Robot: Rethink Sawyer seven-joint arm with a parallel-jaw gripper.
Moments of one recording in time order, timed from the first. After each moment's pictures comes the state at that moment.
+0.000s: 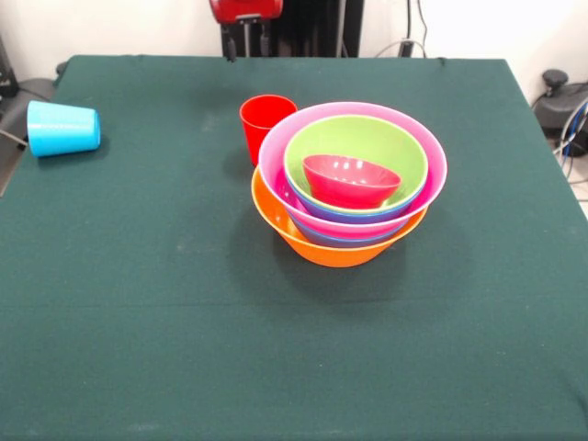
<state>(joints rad) -0.70 -0.57 0.08 2.16 -0.57 0.07 1.53</state>
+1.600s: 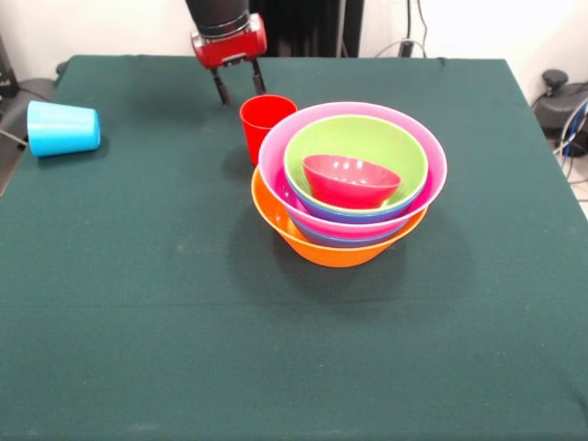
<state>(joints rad) -0.97 -0.43 0.35 2.04 -0.74 0.21 1.53</state>
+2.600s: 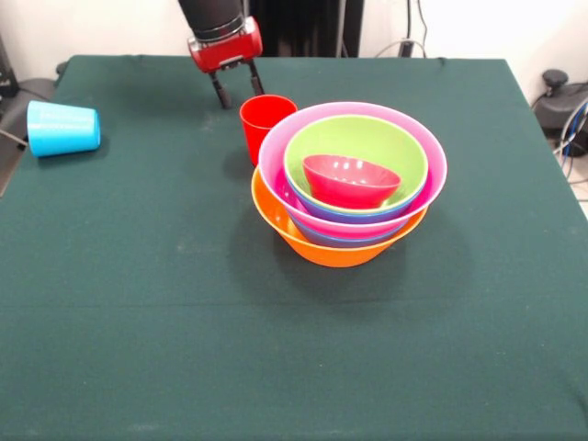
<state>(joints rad) -1.06 -0.39 0.40 2.04 -0.82 0.21 1.53</state>
